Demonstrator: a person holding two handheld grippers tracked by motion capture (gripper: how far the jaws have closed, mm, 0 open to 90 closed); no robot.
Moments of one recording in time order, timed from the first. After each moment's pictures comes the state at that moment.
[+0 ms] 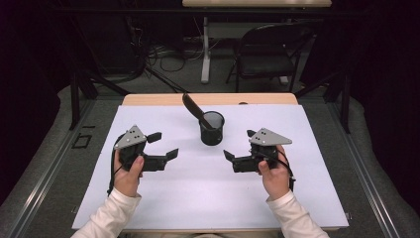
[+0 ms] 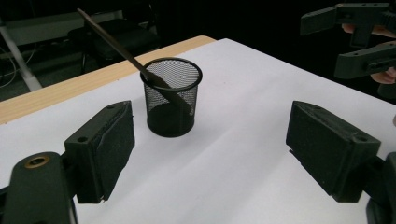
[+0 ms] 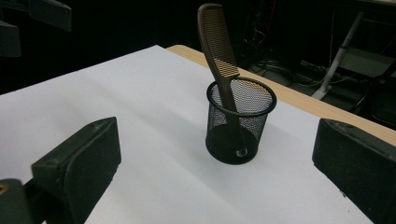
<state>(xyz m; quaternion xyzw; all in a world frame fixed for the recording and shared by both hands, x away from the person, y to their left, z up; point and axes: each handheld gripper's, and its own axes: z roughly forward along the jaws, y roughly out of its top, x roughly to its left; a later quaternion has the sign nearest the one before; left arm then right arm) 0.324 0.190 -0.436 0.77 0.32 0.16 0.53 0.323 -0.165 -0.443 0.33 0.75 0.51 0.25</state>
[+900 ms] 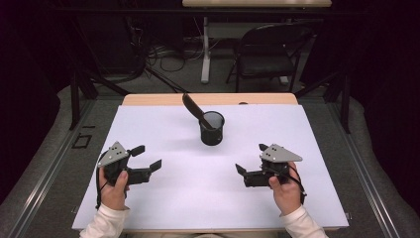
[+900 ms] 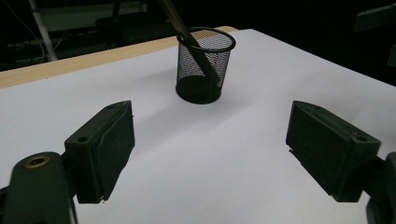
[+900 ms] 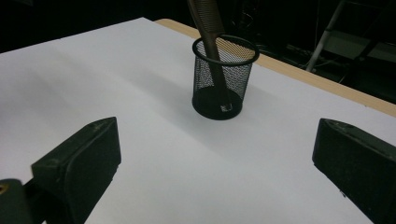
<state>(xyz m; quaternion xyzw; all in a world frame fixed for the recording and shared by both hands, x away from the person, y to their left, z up) 0.305 0.235 -0.479 0.74 0.36 0.17 0.54 0.296 -0.194 -0.472 0.35 0.76 0.48 0.26</state>
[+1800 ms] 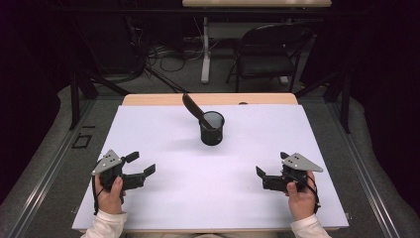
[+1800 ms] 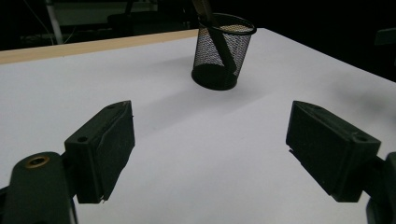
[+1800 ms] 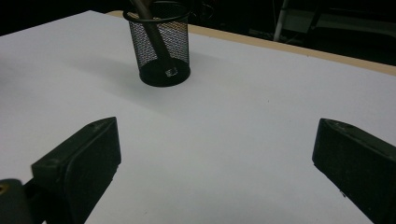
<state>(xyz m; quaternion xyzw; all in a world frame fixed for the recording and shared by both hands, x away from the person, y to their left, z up) 0.304 0.256 -0.511 0.73 0.39 0.17 0.54 0.292 -0.247 -0.511 0.43 0.71 0.48 0.28</state>
